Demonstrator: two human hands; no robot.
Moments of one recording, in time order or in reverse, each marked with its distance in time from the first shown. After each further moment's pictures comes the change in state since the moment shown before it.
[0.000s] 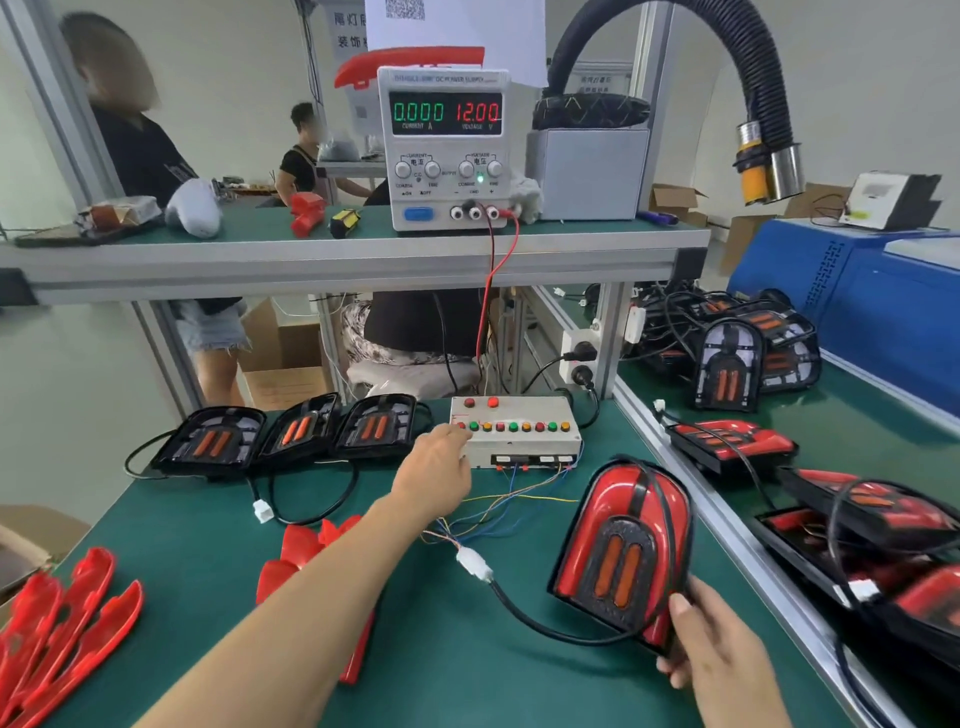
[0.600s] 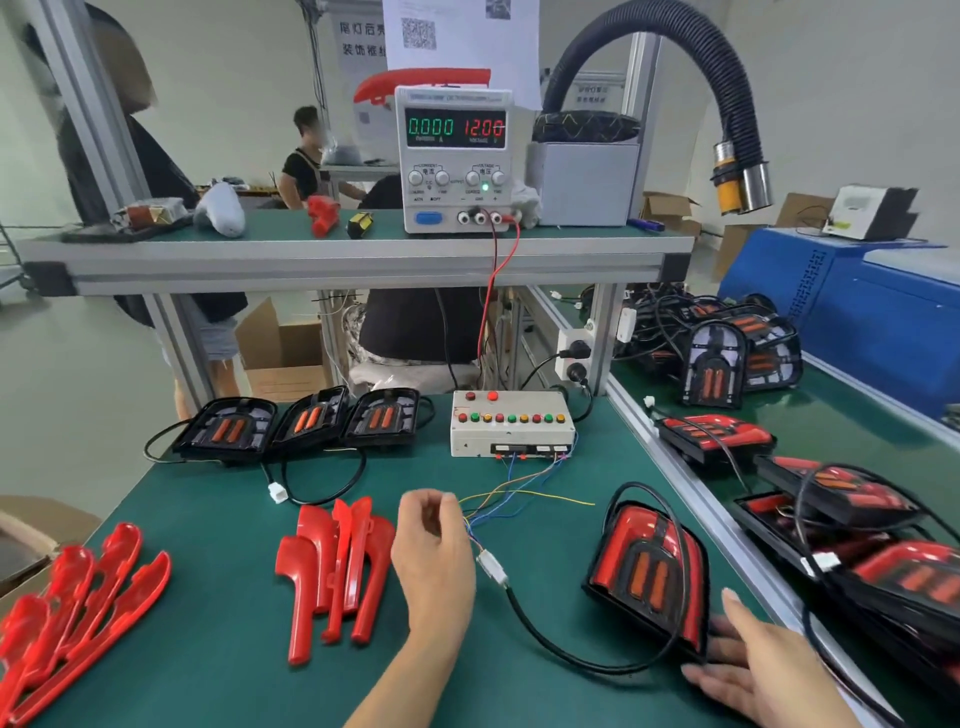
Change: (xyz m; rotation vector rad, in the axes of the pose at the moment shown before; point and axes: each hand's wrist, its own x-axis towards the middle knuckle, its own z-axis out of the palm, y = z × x) left_hand -0.132 0.060 0.020 -0.964 0.695 -0.454; right_hand -0.008 -0.003 -0.046 0.234 0.041 0.514
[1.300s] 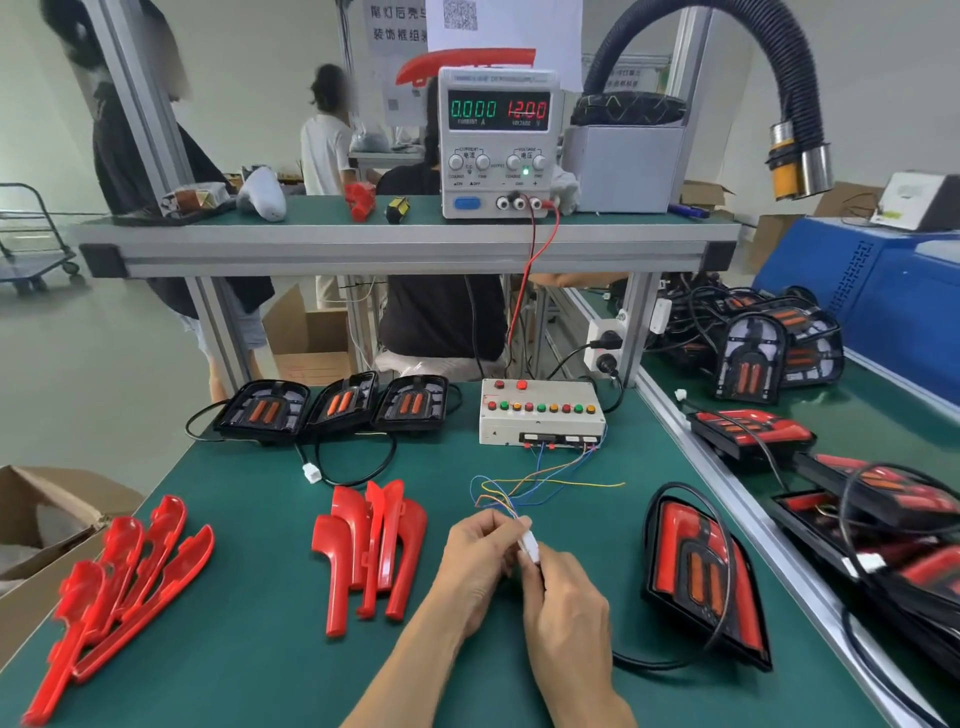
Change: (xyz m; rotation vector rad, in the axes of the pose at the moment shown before) left_hand 0.011 -0.029 -0.007 -0.225 -0.590 -0.475; right_hand -0.021 0.064 0.173 -0.675 0.074 -1.055
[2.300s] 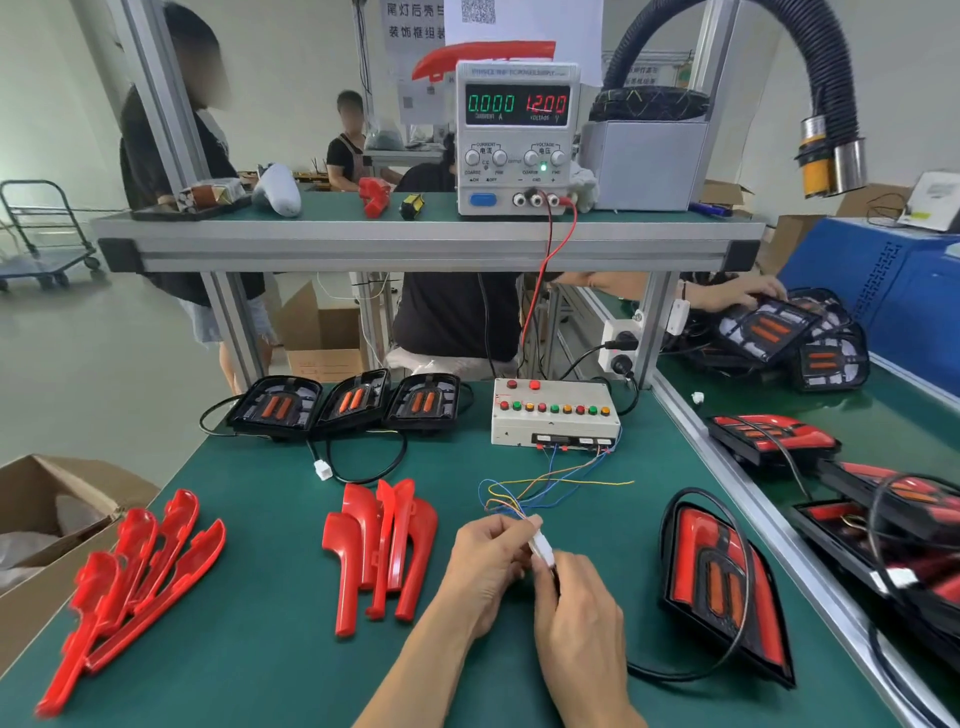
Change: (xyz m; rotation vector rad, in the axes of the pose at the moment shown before) left_hand 0.003 -0.004 -0.005 -0.034 -0.014 -0.023; right_hand 0.001 -0.005 0.001 -0.021 -0.007 0.063
